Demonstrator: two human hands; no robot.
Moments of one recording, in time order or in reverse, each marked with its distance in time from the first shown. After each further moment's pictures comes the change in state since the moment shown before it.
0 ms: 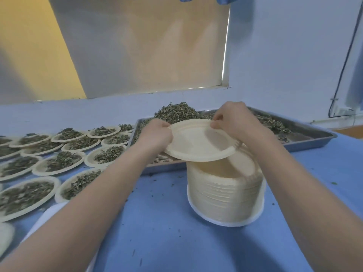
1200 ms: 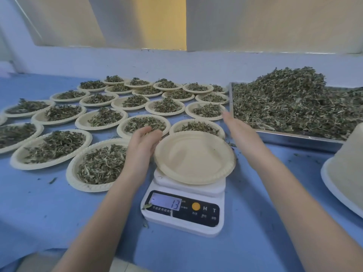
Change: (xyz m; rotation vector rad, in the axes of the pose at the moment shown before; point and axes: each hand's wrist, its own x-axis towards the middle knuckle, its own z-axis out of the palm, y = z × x) left_hand -0.112 -0.235 -0.172 -0.580 0.517 -0.227; right_hand -0.044 -0.179 0.212 0.772 -0.384 0.046
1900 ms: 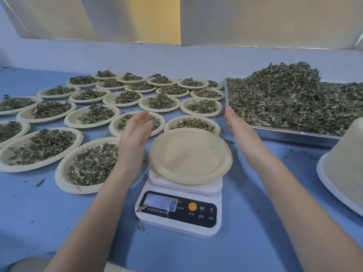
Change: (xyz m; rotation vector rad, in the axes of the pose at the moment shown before) left_hand 0.001 0.008 0.004 -0.071 -0.094 0.198; right_hand 0.005 0.016 -0.002 0.125 -0.018 0.032
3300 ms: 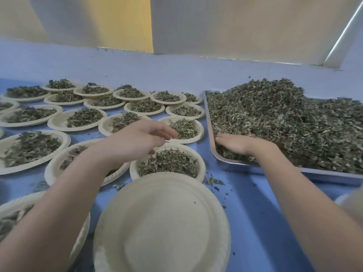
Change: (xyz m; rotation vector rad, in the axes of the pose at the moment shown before) left_hand 0.122 0.019 0.063 0.715 -0.590 -0.113; right_hand 0.158 0.014 -0.060 -0.939 -0.370 0.110
